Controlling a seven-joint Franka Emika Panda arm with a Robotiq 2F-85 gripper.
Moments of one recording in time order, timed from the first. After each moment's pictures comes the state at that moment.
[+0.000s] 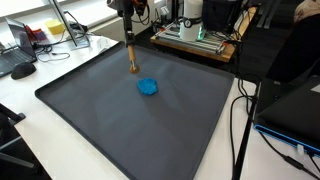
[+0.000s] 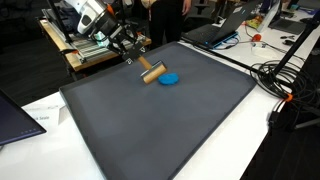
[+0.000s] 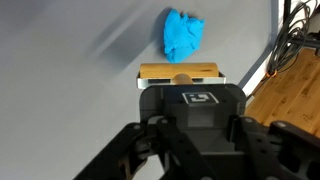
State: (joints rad) arm -0.21 -0.09 -0.19 -2.59 1.16 2.48 -0.74
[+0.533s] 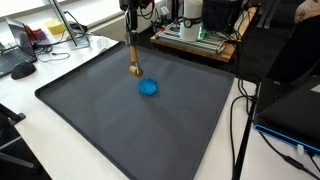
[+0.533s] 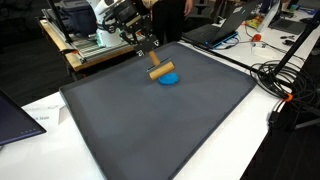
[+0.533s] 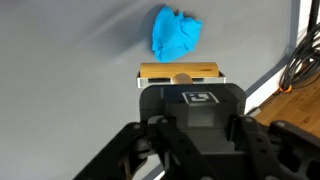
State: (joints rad) arm -0.11 -0.16 -0.07 -2.61 0.90 2.68 -0.42
